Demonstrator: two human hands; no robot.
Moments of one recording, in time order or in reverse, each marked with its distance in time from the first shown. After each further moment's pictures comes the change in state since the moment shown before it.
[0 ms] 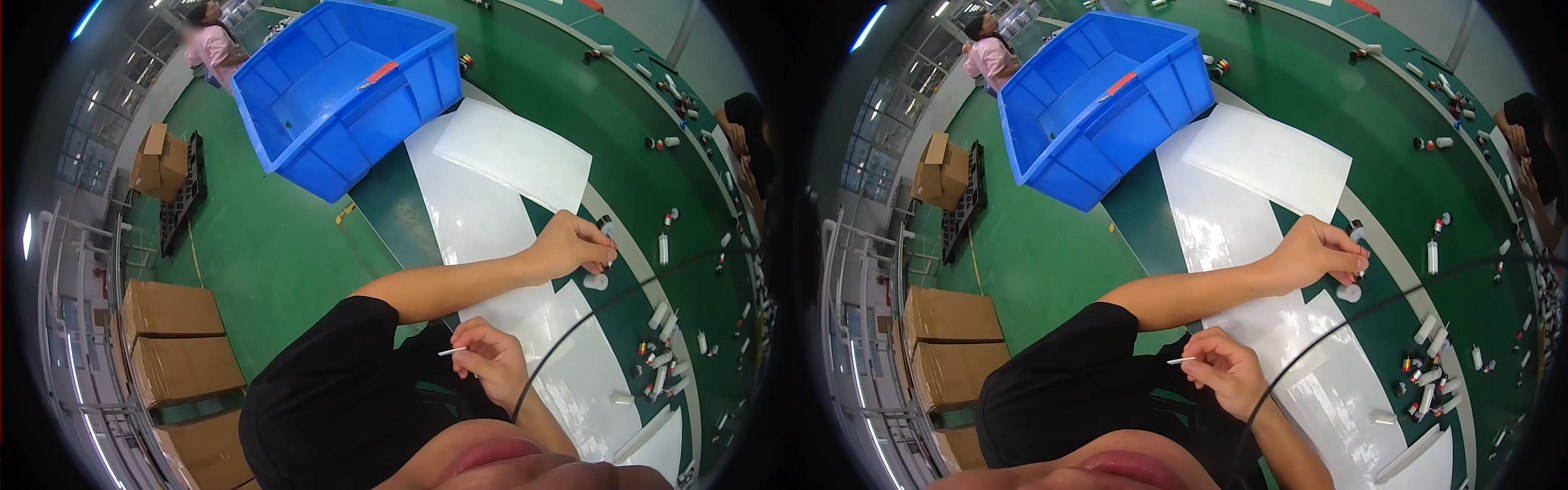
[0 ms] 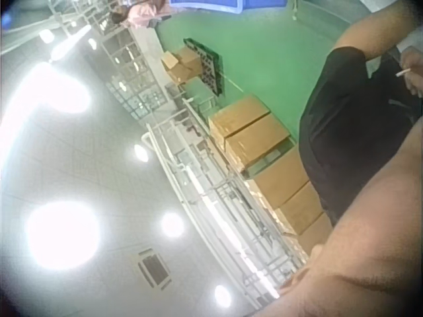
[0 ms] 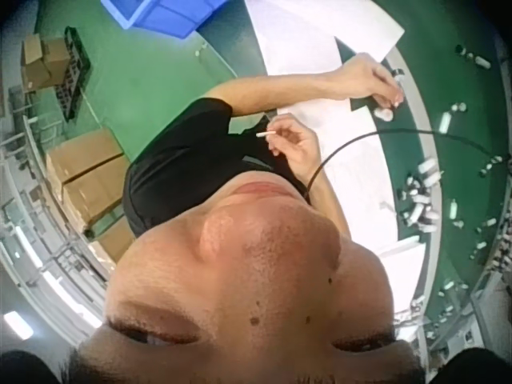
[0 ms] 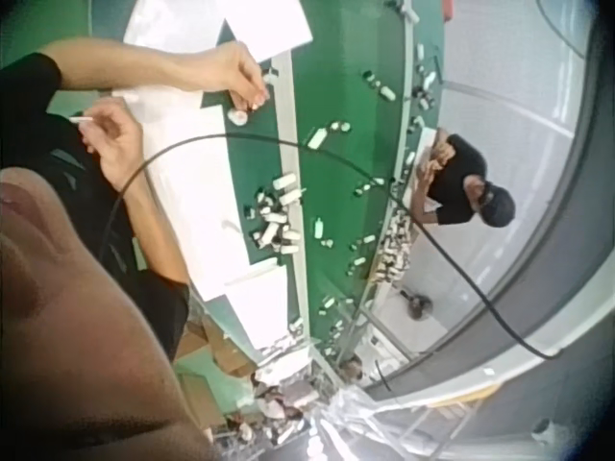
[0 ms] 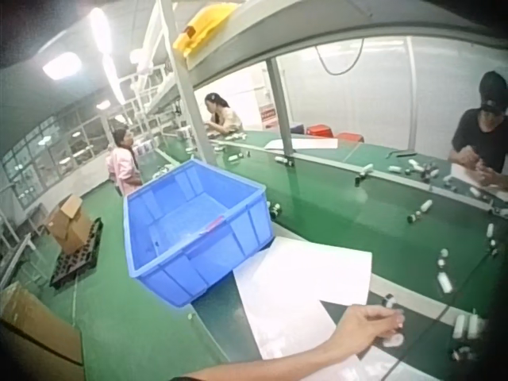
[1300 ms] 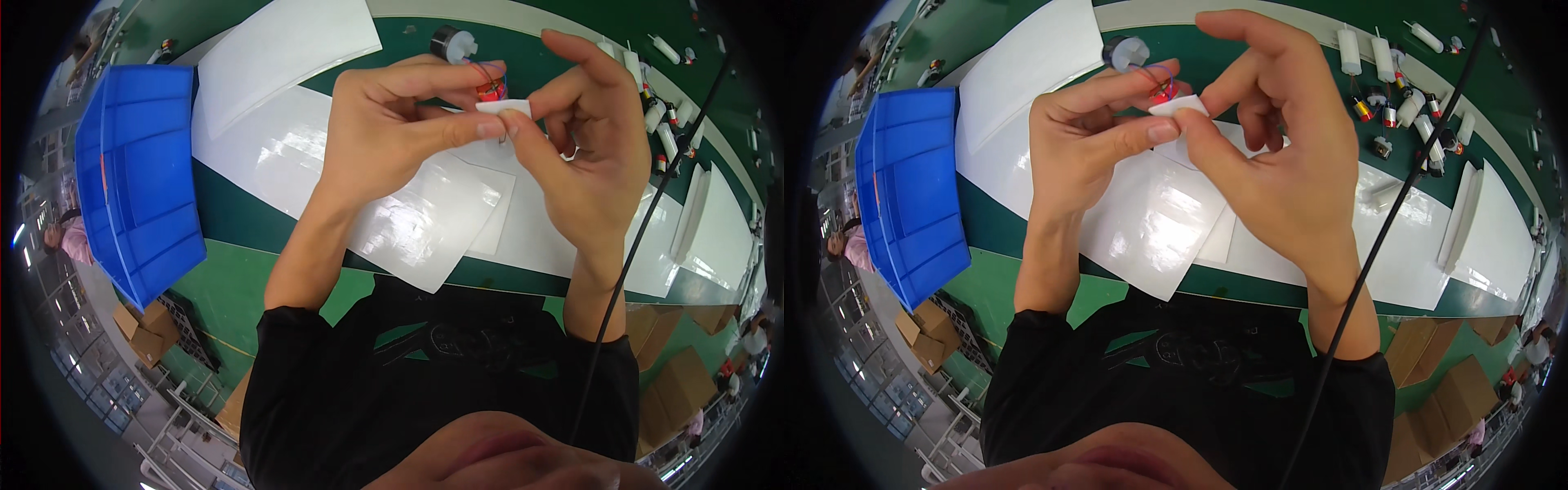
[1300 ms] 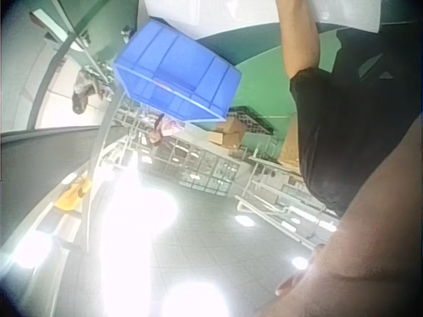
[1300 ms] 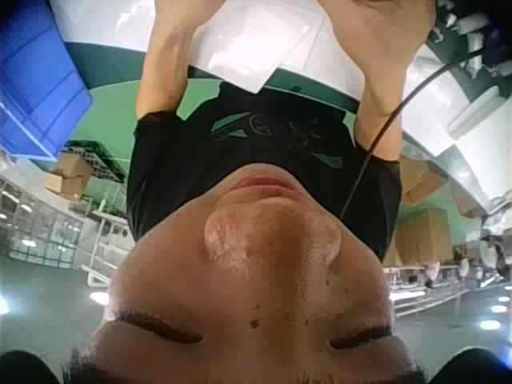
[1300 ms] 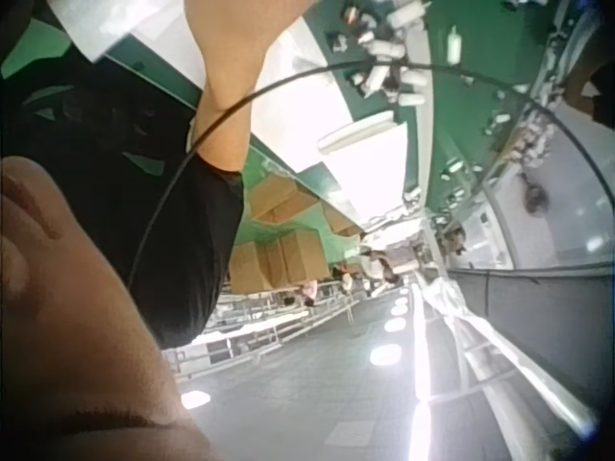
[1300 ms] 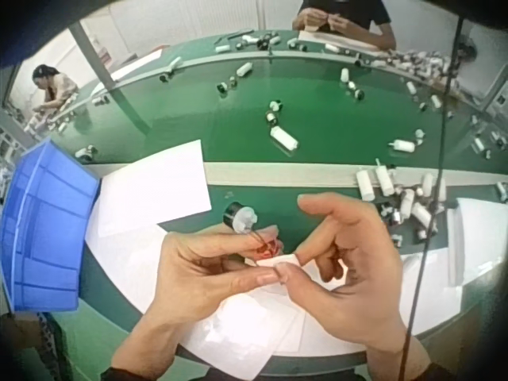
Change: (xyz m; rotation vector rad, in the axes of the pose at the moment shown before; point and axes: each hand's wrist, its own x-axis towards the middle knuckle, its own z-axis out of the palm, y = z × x) left_hand -0.018 0.000 0.011 0.327 -0.270 0.090; right_hand -0.040 -0.089 -0.078 -0.843 0.929 -0.707
